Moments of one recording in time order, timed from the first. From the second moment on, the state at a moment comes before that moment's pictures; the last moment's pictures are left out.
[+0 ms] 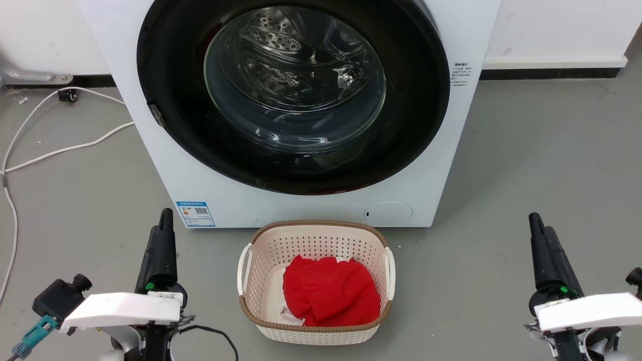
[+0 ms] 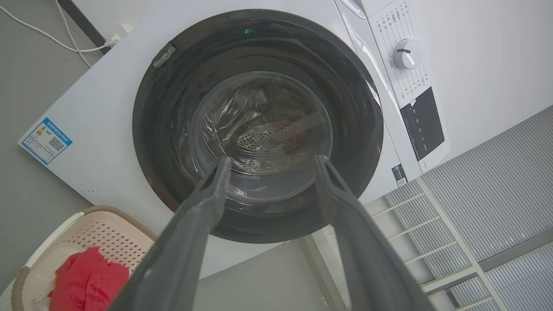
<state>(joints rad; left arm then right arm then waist) -0.07 0.06 0.06 0.07 -1.09 -0.13 -0.07 -0.02 -0.06 -0.05 0.06 0.93 0.13 -0.07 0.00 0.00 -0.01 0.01</state>
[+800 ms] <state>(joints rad) -0.05 0.08 0.04 0.07 -0.65 -0.13 -0.14 0.01 -0.06 -0.01 0.02 0.51 0.13 -0.10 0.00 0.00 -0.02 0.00</state>
